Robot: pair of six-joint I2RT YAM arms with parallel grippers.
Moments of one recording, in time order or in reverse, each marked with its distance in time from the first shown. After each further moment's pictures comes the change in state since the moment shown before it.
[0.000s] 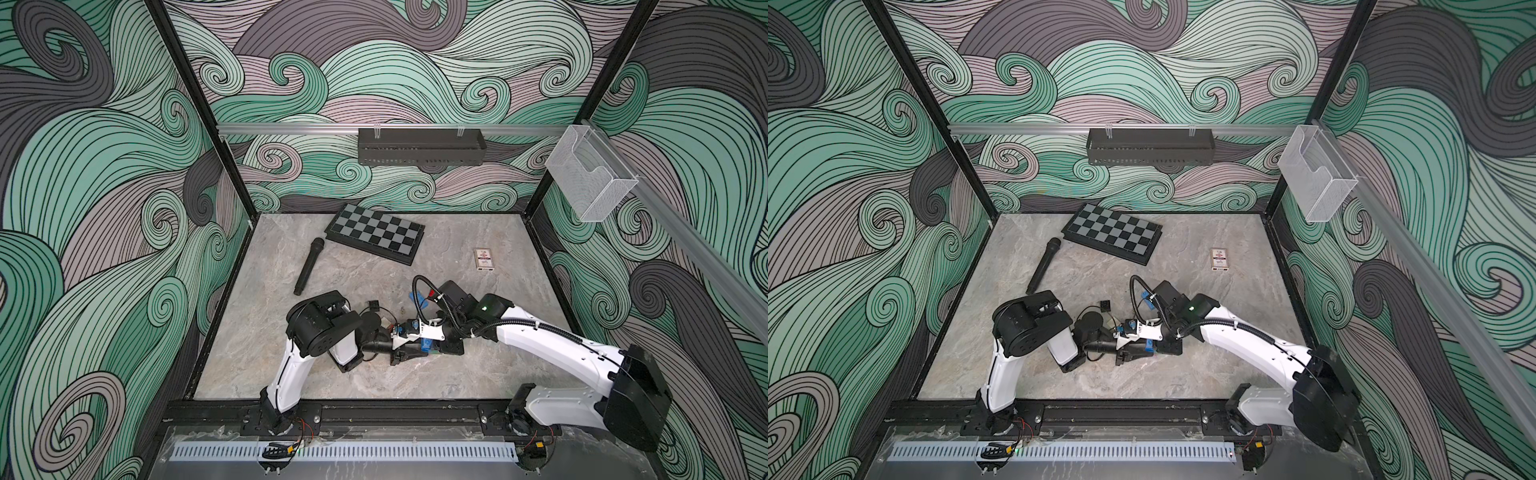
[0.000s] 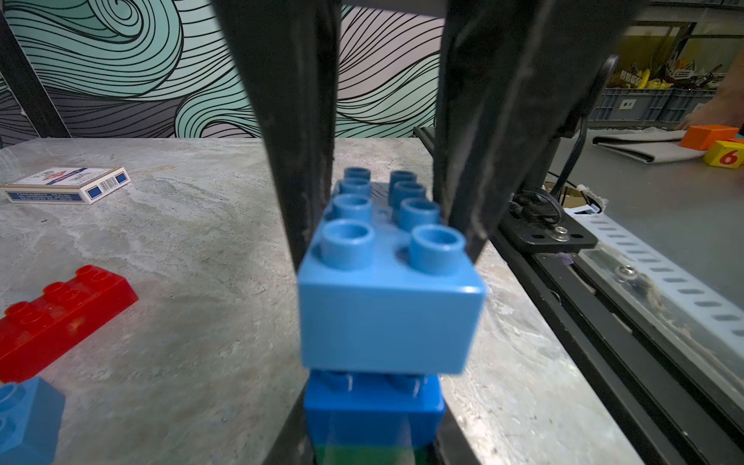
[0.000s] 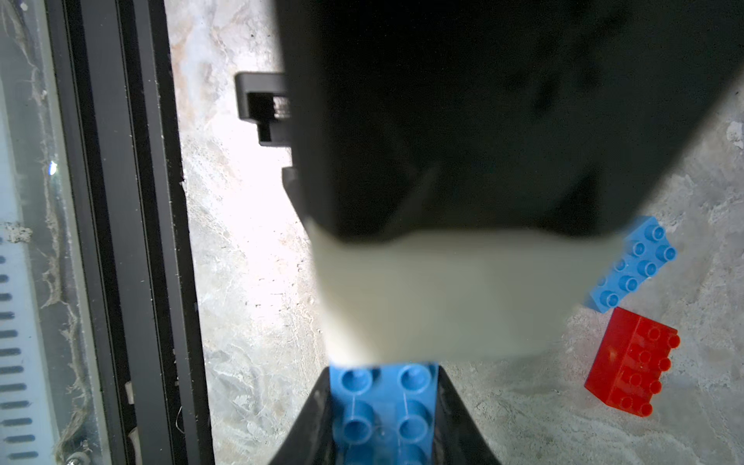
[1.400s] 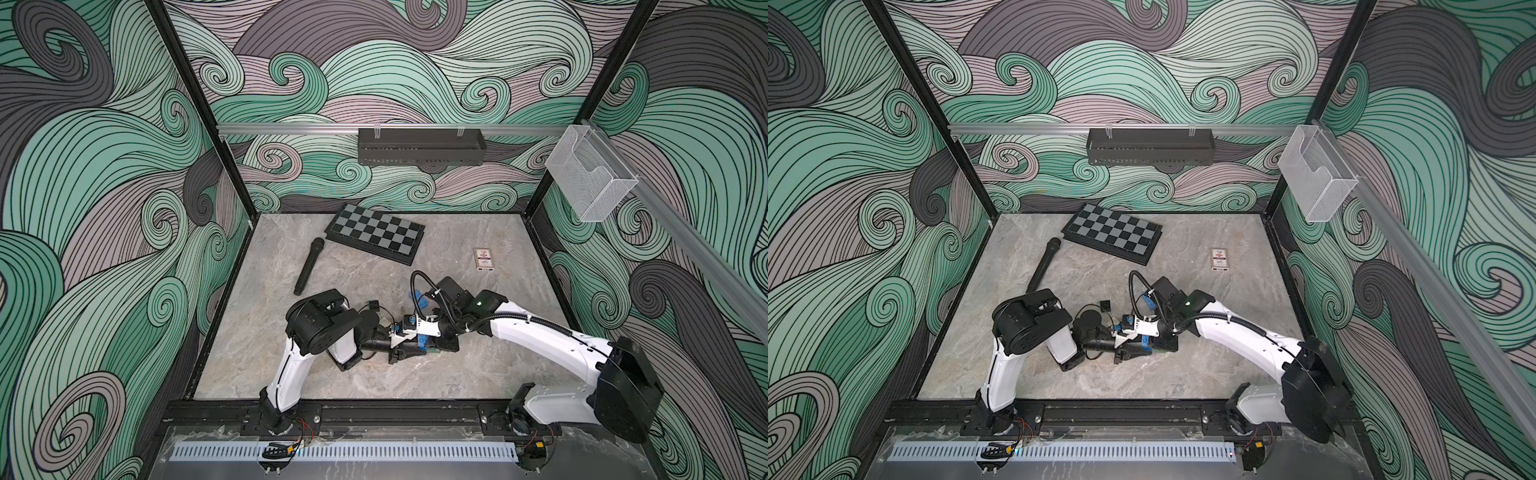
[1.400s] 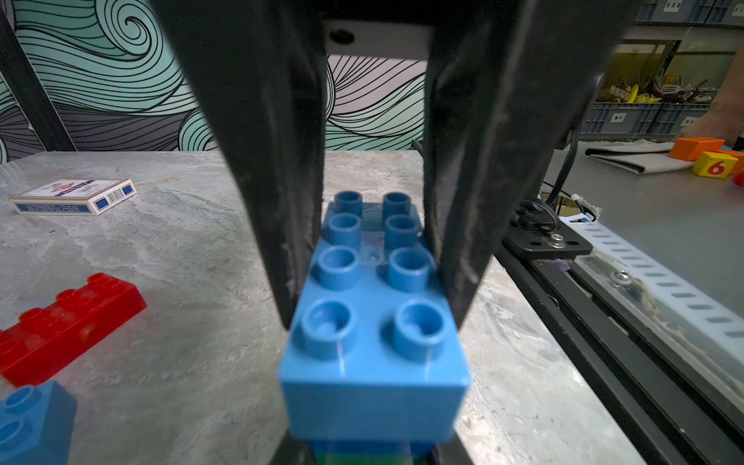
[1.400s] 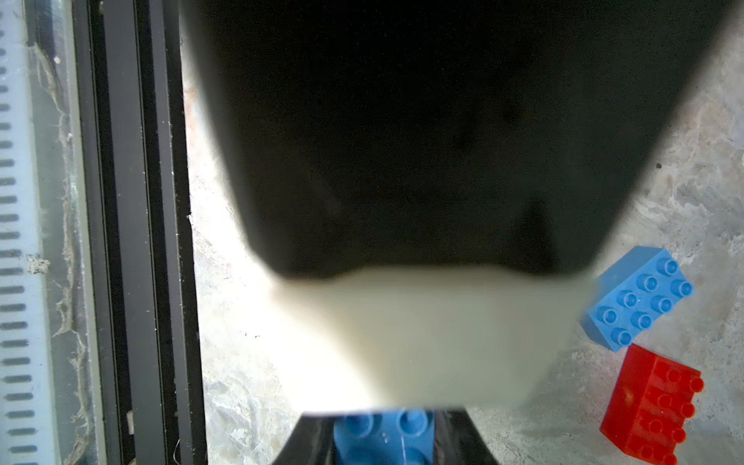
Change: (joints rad) left arm 0.023 0.007 0.000 0.006 0.031 0.002; right arm -0.030 0.063 0.009 0.045 -0.059 -0.001
